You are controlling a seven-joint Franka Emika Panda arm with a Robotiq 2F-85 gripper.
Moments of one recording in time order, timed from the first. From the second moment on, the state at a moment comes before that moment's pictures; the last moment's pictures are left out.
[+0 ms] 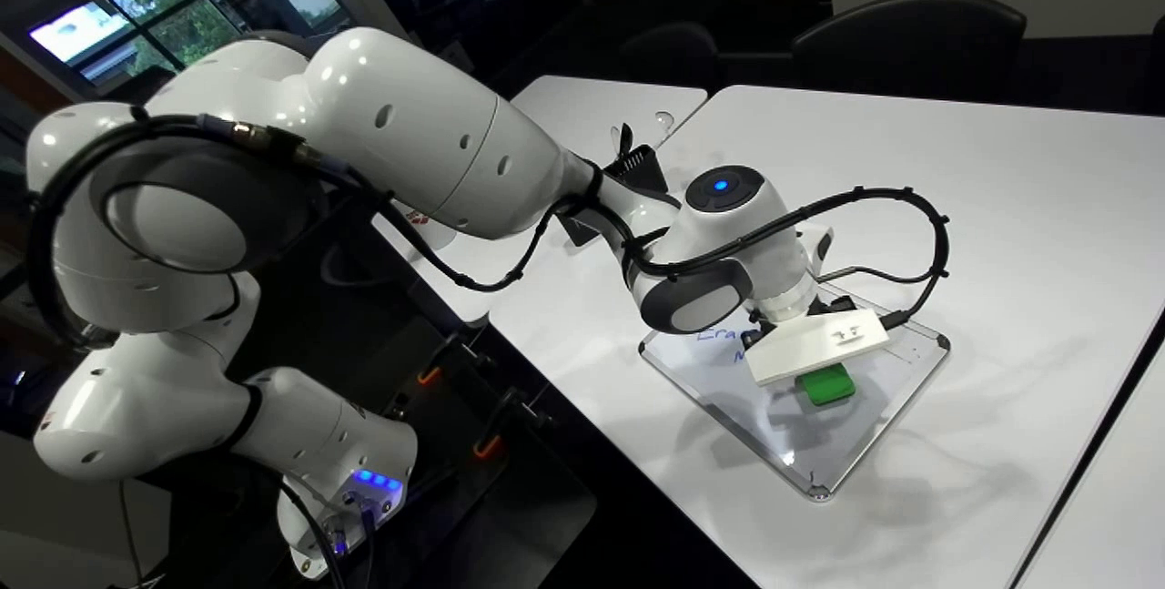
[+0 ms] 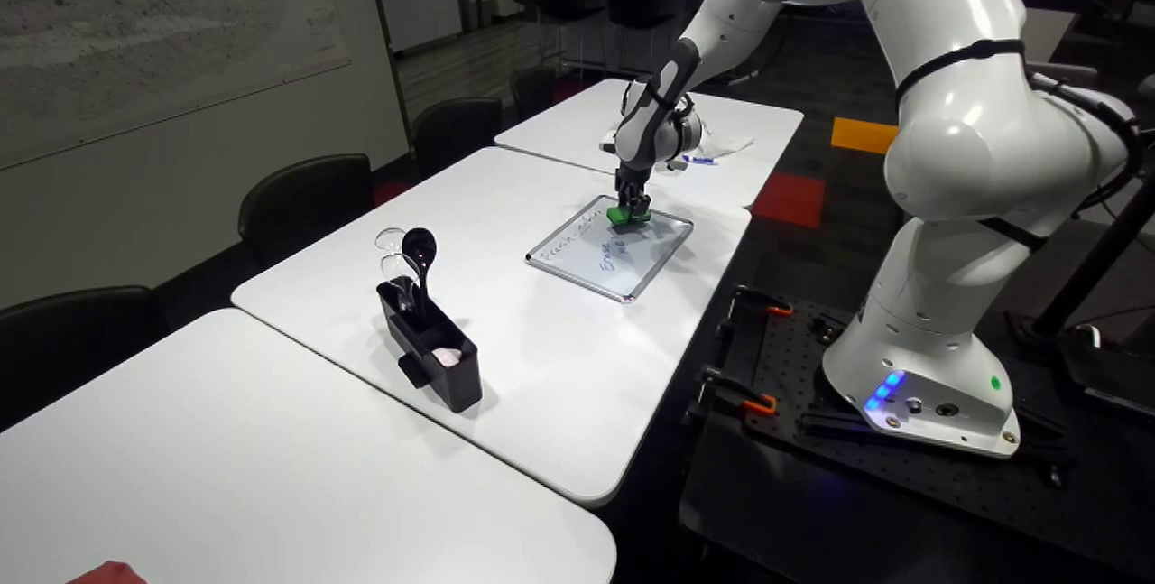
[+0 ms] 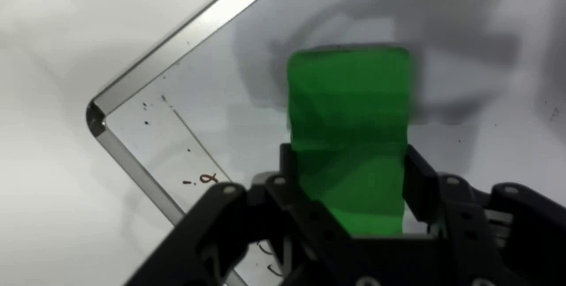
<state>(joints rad) -0.73 0.85 0.05 -1.86 -0.16 2.87 -1.39</state>
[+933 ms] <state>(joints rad) -0.63 0.89 0.07 -1.79 -0.14 2.62 -1.39</state>
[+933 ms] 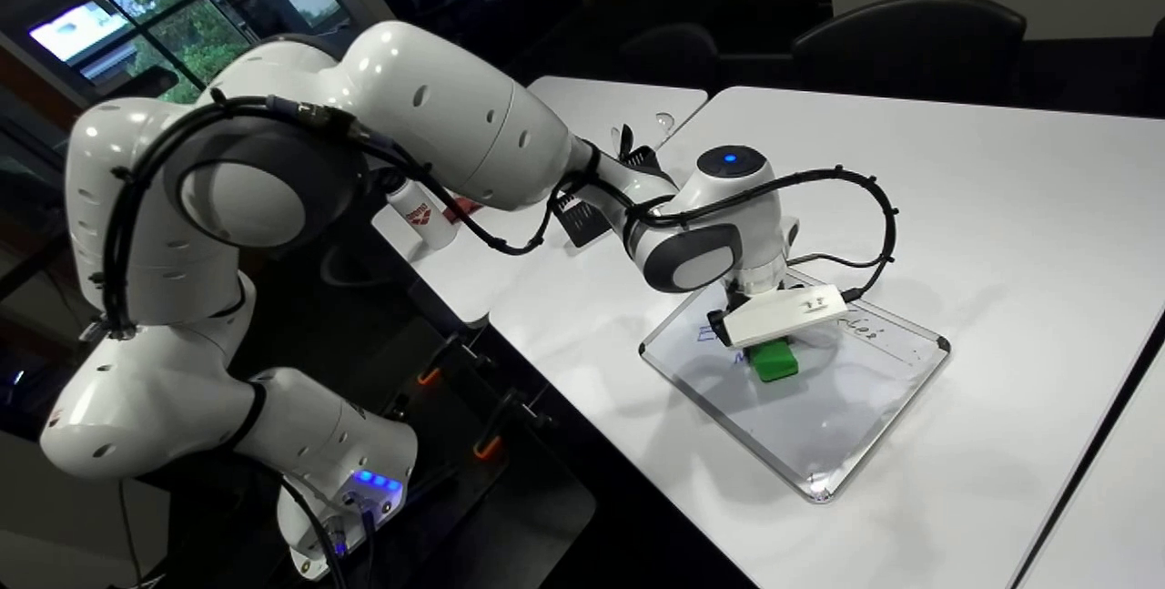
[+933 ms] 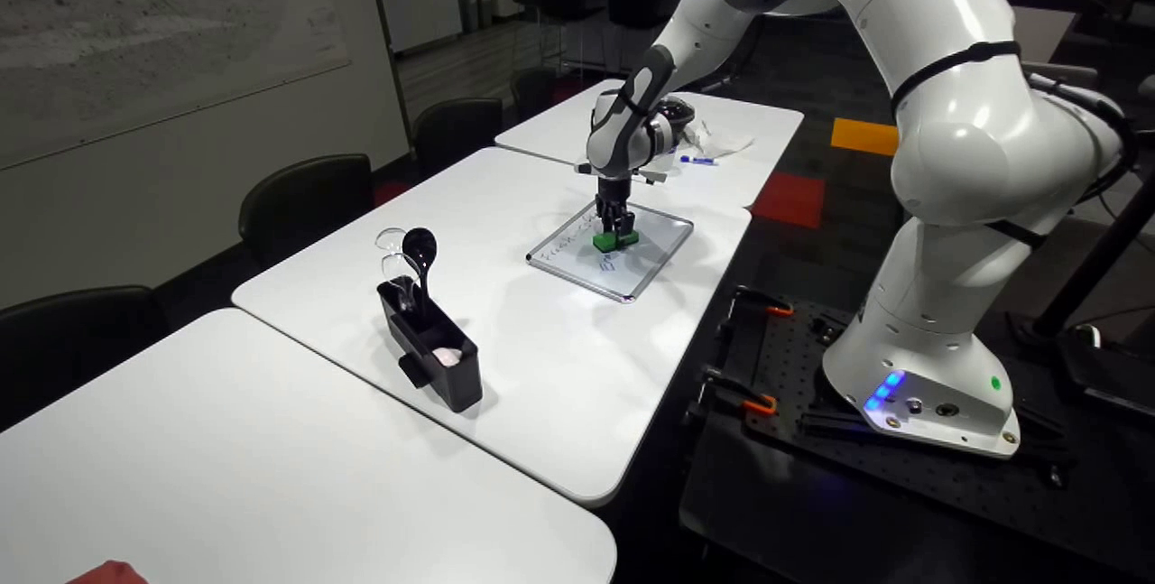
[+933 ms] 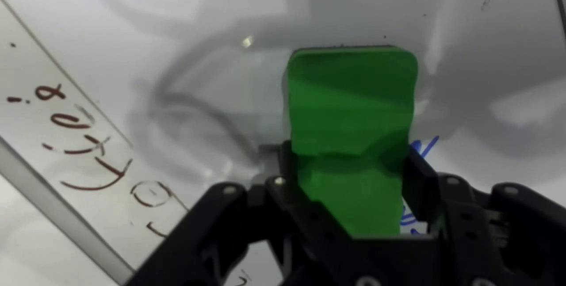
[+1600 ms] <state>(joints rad) -0.48 0.86 -0.02 -1.90 -0.16 2.77 -1.39</state>
